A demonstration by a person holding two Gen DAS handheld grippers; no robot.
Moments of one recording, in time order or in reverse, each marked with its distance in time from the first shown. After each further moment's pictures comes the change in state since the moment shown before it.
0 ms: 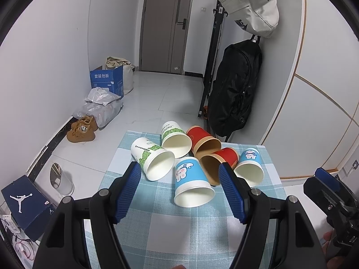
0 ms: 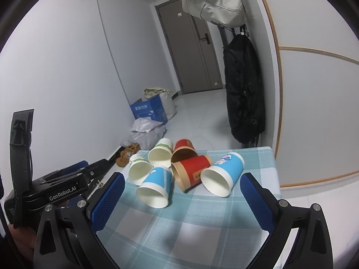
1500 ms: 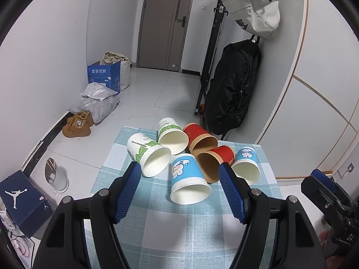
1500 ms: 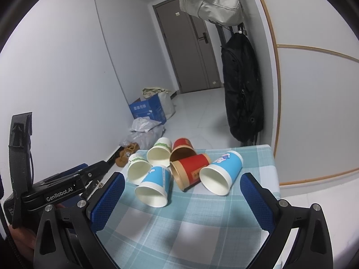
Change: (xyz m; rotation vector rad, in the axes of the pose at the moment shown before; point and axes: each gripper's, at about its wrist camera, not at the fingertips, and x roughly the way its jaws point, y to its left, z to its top) left arm 0.001 0.002 -0.003 -0.020 0.022 -0.032; right arm -0.001 0.000 0.000 0.010 0.008 -0.004
